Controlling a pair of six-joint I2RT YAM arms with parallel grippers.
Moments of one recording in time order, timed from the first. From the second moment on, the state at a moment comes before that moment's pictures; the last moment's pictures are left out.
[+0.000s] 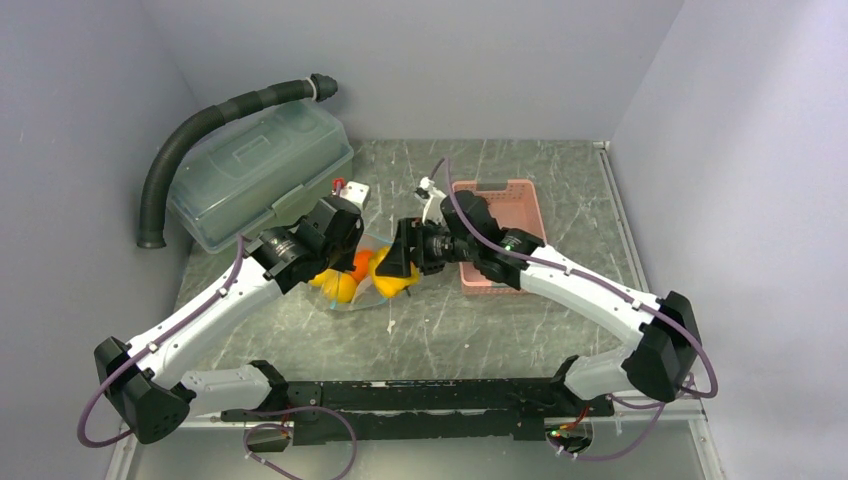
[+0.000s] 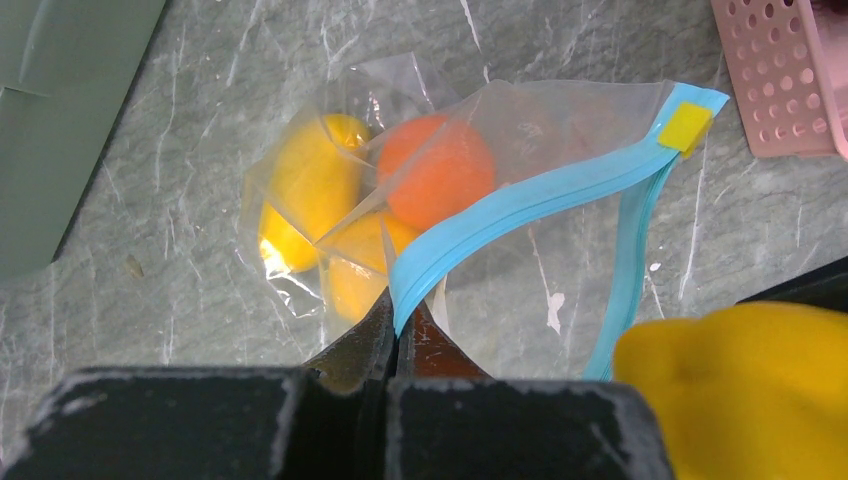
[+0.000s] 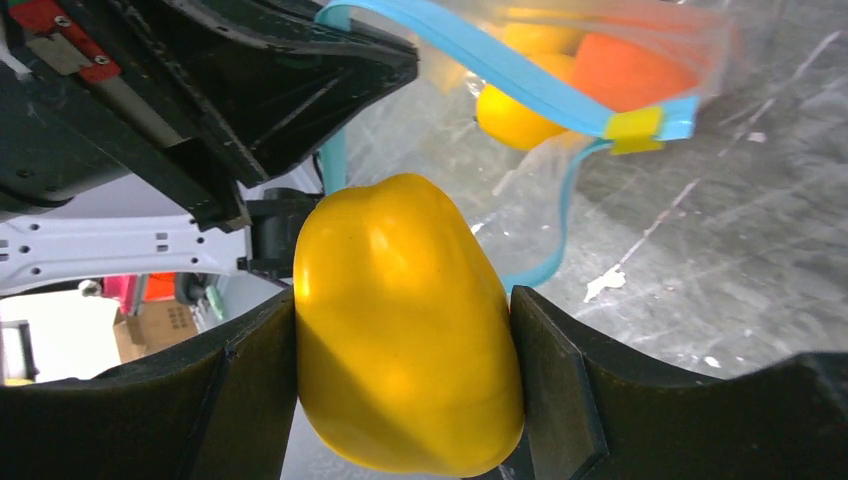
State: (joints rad) left arm -0.73 1.17 1.17 -0.83 -0.34 -0.31; right arm 0.84 1.36 1.13 -0.29 -0.36 0.69
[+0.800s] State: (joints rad) left arm -0.73 1.17 1.17 -0.83 -0.34 -0.31; right arm 0.92 1.54 1.13 -0.10 -0.18 0.98
